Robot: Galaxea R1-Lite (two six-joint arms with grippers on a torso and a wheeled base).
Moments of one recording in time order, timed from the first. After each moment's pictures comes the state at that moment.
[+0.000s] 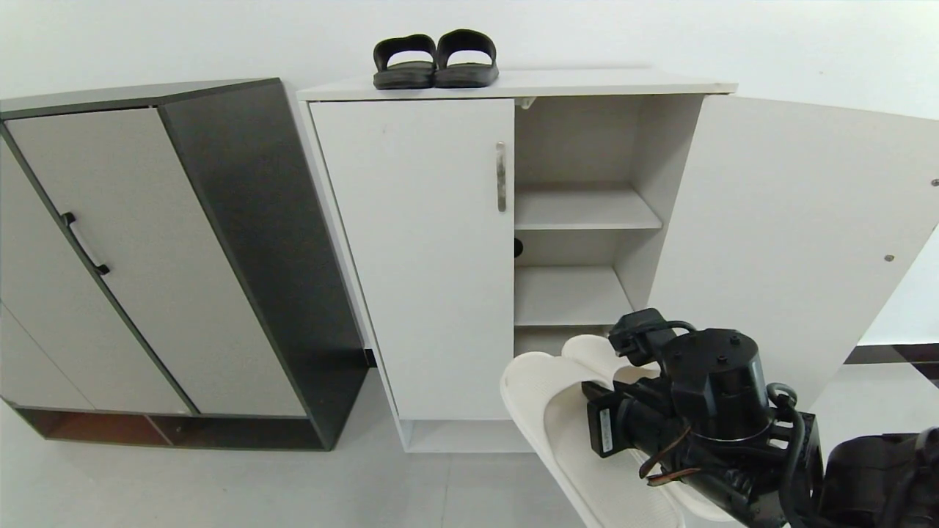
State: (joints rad) left arm -0.02 0.13 -0.04 -0.09 0.17 -0.04; right arm 0.83 1.78 -0.65 -0.75 -0.38 0.20
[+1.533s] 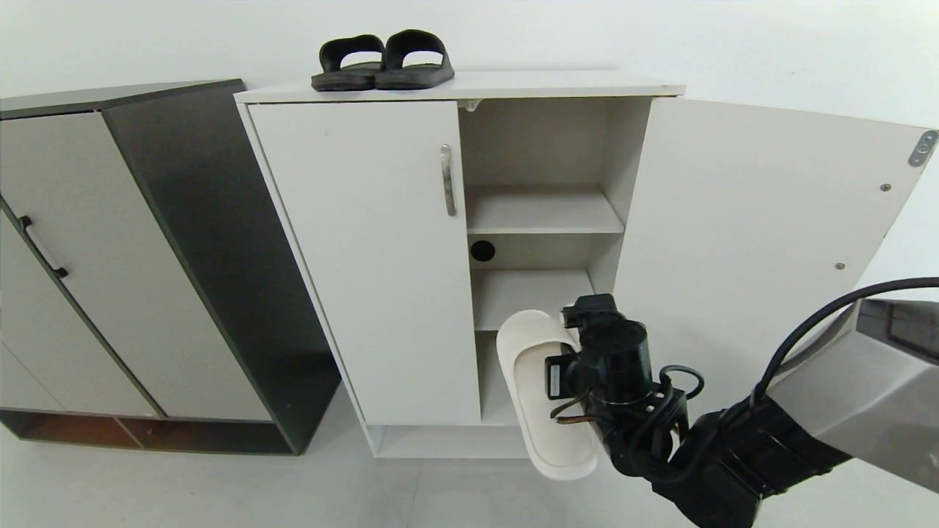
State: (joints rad) left arm 0.00 0.00 0.00 0.00 -0.05 0.02; right arm 0.78 2.10 -0.90 -0.95 -0.63 0.18
